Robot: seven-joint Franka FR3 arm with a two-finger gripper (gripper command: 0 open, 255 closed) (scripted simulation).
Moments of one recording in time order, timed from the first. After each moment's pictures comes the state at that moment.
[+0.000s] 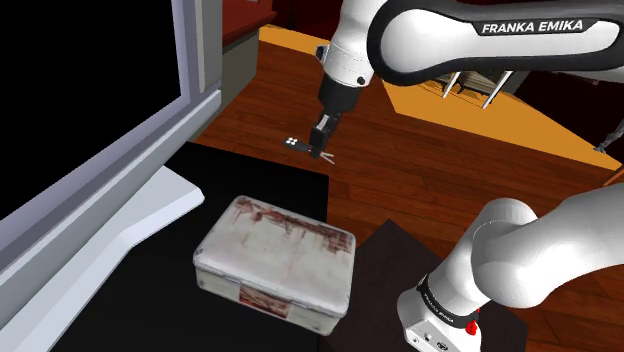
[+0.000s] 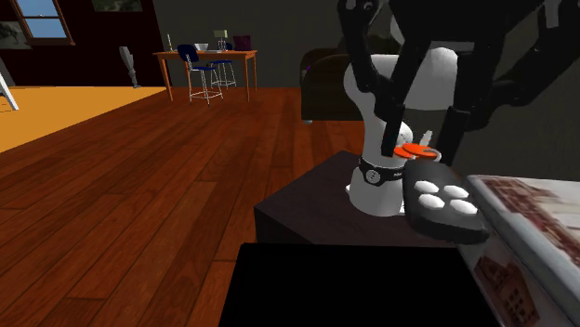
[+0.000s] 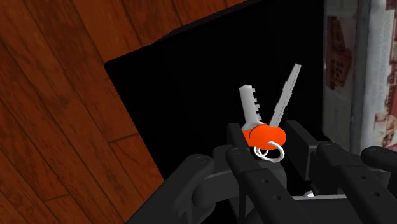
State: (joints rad) arm 0.15 -0.50 0.16 -2.37 0.06 1.94 -0.10
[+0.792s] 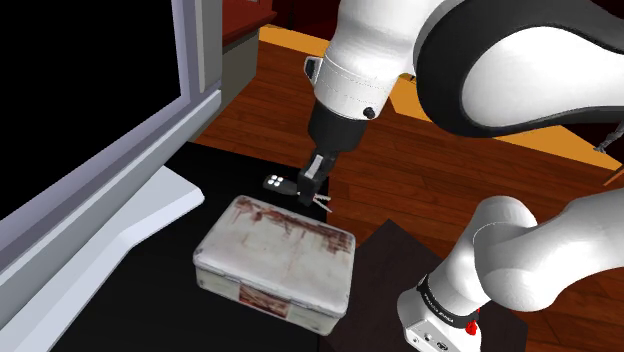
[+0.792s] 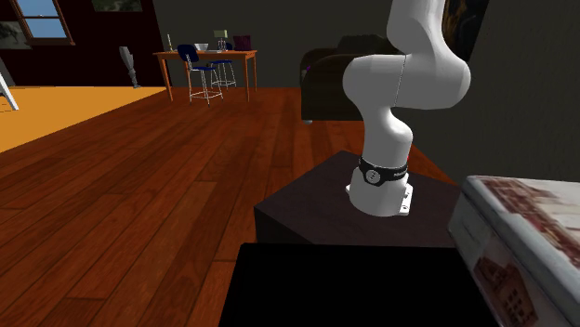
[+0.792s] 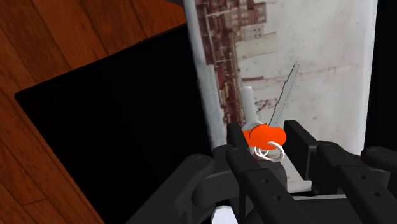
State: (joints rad) arm 0.28 -0.60 0.38 -2.38 0.18 1.87 0.18
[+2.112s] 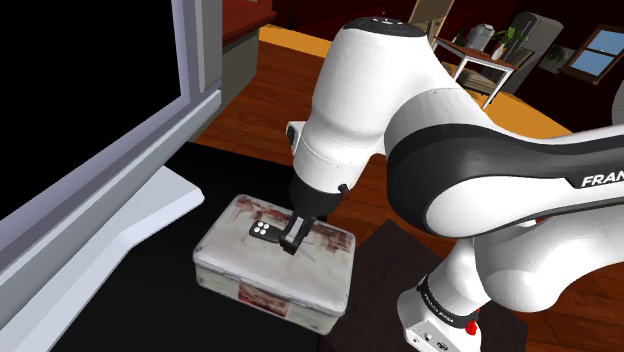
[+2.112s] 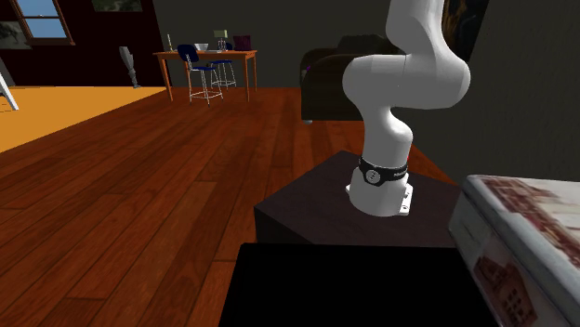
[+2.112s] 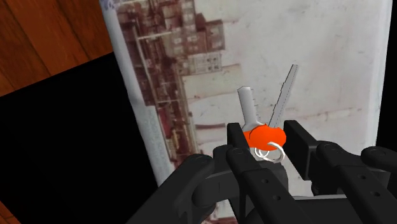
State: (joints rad) arm 0.31 -0.54 0.50 -2.52 0.23 2.08 0.27
